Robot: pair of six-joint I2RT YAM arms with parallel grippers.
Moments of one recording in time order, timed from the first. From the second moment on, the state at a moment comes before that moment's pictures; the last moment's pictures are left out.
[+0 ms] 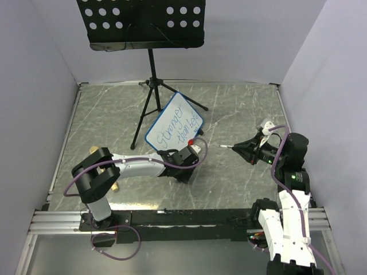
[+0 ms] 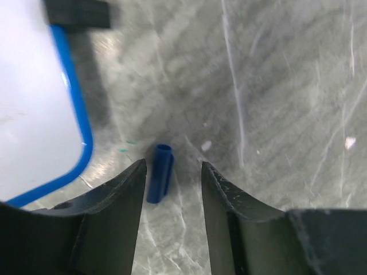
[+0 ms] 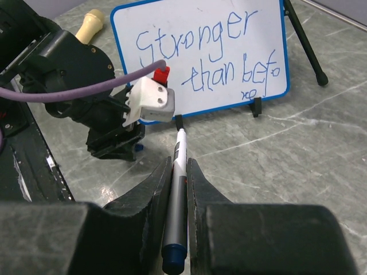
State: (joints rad) left arm -1.05 1.71 1.01 -0.35 -0.15 -0.45; right arm -0.17 0.63 0.72 -0.47 -1.06 -0.22
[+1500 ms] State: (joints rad) left arm -1.11 1.48 0.68 0.29 -0.10 -0.21; right arm -0.01 1.33 0.94 -0.98 -1.24 -0.61
